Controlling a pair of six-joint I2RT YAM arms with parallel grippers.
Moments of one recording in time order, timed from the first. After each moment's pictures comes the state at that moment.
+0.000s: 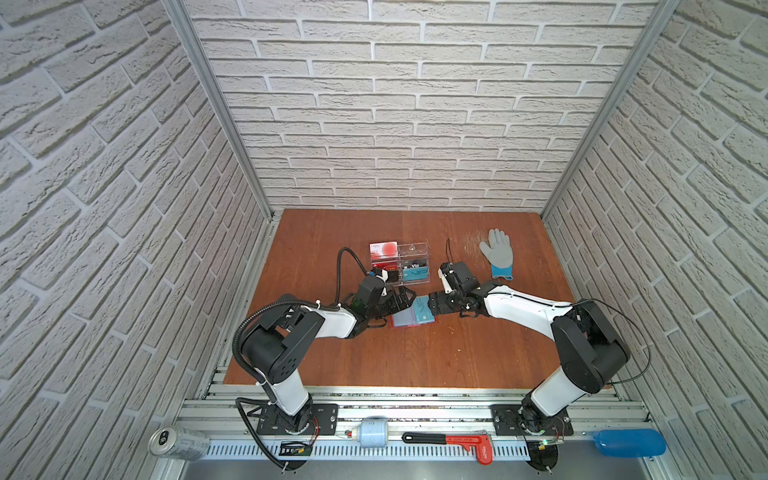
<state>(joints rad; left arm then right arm) -0.67 1.71 0.66 0.48 0.24 -0.93 0.51 1.64 0.93 -0.37 0.01 0.40</state>
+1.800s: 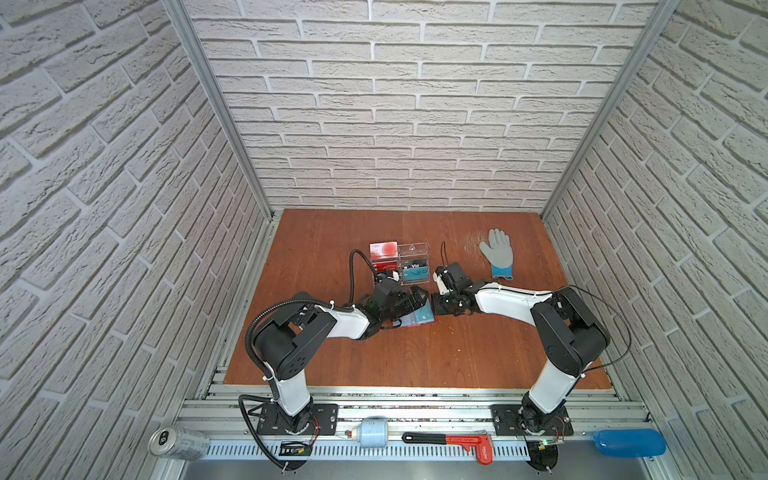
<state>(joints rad) -0.76 1.76 0.73 0.50 0.14 -1.08 0.49 1.76 0.96 -0.32 -0.10 0.44</state>
